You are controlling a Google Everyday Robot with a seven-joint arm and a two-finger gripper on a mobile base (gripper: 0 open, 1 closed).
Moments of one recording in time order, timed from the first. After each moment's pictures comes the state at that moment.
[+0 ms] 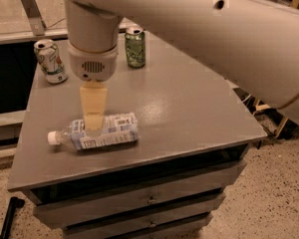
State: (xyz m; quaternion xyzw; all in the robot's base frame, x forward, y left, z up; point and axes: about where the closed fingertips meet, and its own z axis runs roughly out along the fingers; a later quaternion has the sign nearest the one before) arm 0.484 0.110 0.907 -0.75 0.65 0.04 0.09
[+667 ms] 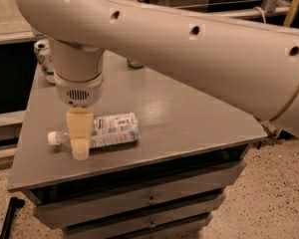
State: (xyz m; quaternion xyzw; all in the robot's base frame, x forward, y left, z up) arm 0.460 0.140 0.867 -0.75 0.66 0.04 0.09
